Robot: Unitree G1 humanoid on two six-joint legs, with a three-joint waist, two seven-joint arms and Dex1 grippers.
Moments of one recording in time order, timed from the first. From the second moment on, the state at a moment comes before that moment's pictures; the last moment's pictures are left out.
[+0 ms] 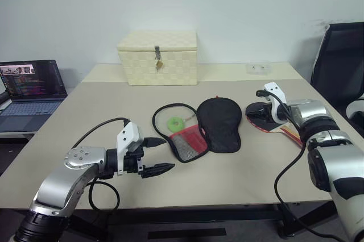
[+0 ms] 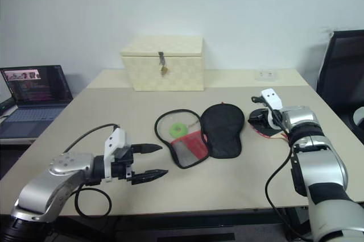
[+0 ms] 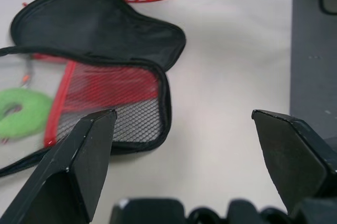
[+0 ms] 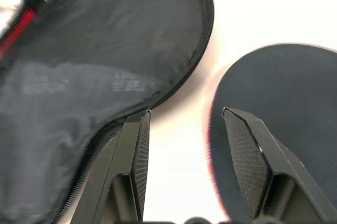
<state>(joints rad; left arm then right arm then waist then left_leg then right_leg) -0.30 0.79 0.04 -0.25 -0.50 0.49 -1.06 -1.25 -0.54 0.03 1.12 -0.01 0.54 0.84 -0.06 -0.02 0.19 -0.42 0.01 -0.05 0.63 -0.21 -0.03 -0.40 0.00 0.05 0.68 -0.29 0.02</state>
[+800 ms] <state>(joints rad) -0.52 0.85 0.08 -0.07 -0.58 0.51 -1.27 -0.99 -0.77 -0.08 1.10 0.05 0.49 0.85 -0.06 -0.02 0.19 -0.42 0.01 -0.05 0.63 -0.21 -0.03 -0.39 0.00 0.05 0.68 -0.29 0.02</state>
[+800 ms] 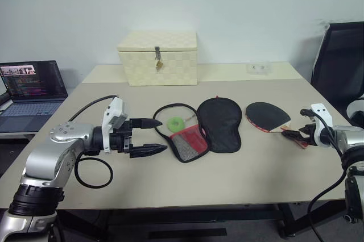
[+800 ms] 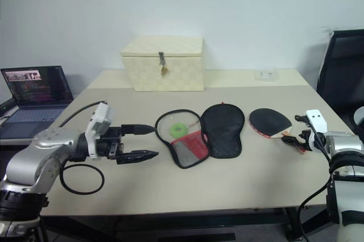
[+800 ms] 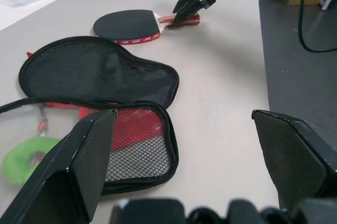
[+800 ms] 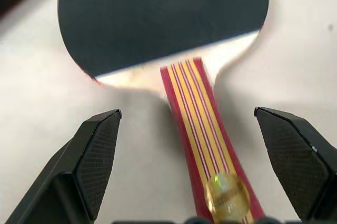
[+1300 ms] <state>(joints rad) -0.55 0.85 0.06 -0.05 -0.57 0.49 -1.29 -0.97 -0.69 -0.06 1.10 0.01 0.43 0.73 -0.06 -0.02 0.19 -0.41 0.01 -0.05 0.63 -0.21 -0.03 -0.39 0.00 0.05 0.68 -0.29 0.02</state>
